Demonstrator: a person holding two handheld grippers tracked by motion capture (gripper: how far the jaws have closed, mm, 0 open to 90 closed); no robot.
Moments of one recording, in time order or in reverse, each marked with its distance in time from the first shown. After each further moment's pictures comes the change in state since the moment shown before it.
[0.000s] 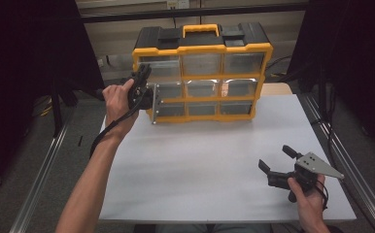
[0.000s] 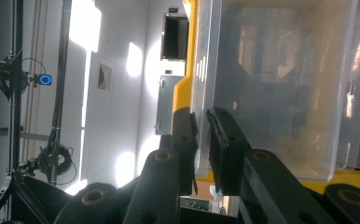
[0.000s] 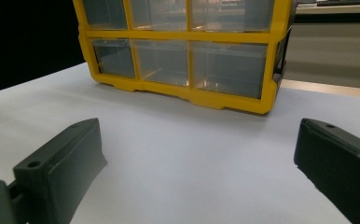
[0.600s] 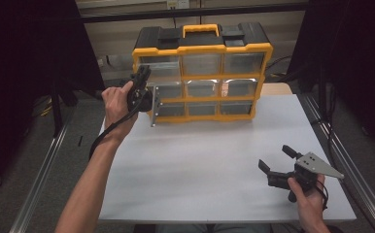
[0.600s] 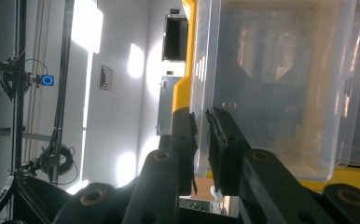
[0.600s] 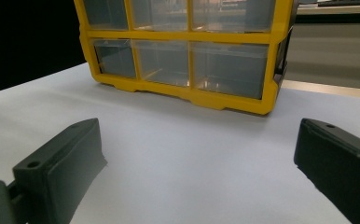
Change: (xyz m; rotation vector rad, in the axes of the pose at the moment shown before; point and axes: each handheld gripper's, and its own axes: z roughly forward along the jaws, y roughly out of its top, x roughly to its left) left arm -0.002 -0.001 -0.006 -0.007 0.006 0.001; right arm 0.000 0.000 0.000 0.000 0.001 -0.001
